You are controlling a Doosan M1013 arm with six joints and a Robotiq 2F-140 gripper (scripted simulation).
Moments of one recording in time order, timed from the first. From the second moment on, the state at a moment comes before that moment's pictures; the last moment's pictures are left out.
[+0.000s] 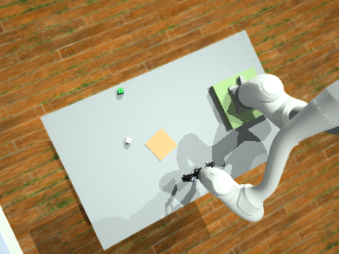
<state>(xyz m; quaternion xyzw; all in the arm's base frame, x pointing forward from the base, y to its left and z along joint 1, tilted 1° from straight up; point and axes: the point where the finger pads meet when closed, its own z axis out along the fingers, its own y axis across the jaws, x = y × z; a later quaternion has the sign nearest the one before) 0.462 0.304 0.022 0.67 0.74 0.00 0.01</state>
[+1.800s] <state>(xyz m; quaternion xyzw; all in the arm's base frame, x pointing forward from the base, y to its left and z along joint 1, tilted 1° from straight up) 0.423 0.342 0.021 0.67 0.74 0.00 0.01</state>
